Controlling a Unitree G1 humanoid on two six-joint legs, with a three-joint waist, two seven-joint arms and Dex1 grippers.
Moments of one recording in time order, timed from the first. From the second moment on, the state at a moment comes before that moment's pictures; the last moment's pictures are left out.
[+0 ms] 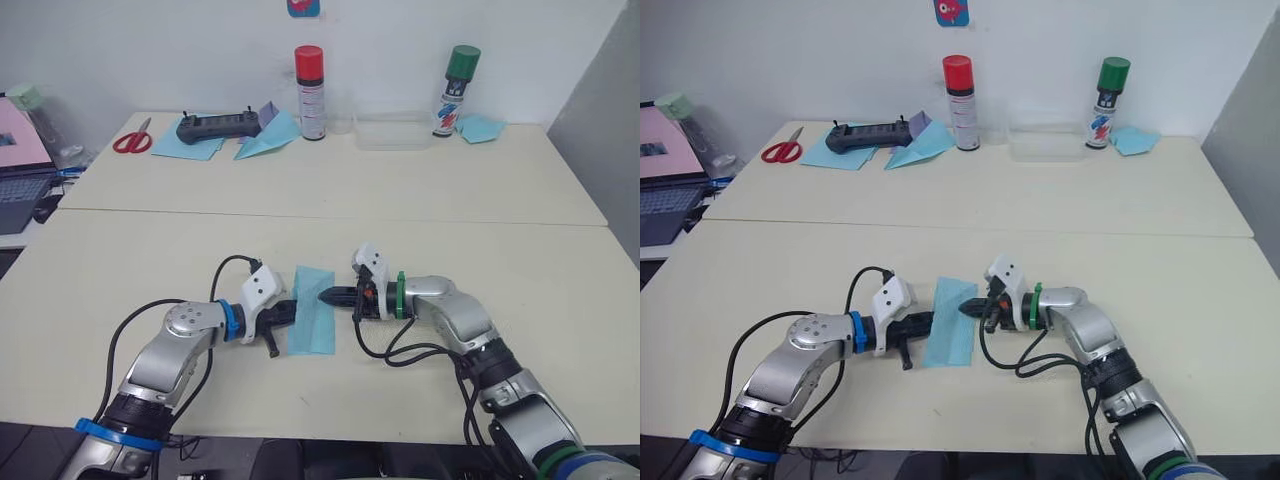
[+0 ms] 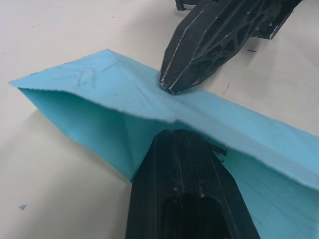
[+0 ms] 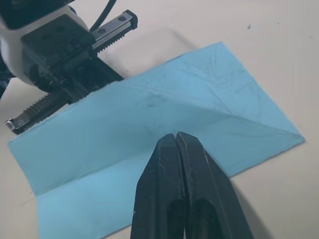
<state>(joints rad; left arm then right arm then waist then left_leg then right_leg) -0.22 0.61 -0.16 -0.06 -0.26 0.36 -0.93 -0.57 -0.21 0.32 0.23 0.25 0.52 0.92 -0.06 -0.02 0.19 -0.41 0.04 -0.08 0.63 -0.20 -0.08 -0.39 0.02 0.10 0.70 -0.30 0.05</state>
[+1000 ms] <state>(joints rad) -0.25 0.75 0.01 -0.24 -0.45 0.62 -0.96 -0.60 -0.20 0.40 0.32 0.13 0.35 0.92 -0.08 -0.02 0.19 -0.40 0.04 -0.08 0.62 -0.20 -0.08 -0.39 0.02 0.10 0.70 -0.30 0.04</state>
